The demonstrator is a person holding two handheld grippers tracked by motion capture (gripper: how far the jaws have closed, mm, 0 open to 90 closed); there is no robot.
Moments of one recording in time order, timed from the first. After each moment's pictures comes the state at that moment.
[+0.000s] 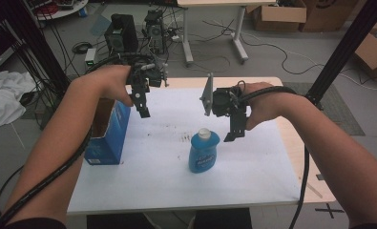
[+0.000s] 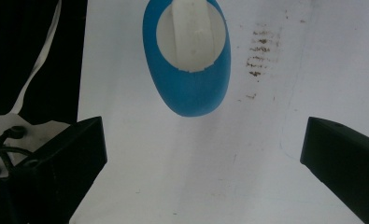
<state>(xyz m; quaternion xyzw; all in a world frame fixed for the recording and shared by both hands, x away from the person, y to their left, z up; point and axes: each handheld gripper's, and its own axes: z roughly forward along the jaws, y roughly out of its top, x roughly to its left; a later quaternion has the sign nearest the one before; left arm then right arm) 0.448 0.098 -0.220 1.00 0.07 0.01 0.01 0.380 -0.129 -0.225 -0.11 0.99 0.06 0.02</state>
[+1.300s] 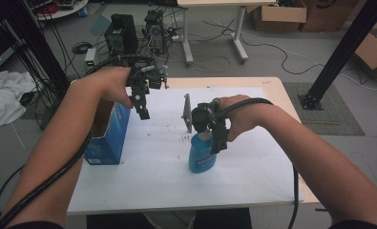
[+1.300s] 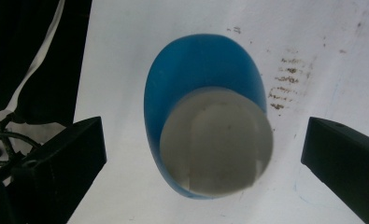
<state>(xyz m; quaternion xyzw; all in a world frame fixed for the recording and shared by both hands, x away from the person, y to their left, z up) 0.444 0.098 -0.223 1.00 0.07 0.01 0.01 0.372 -0.087 -0.269 -0.16 0.99 0.03 0.00</state>
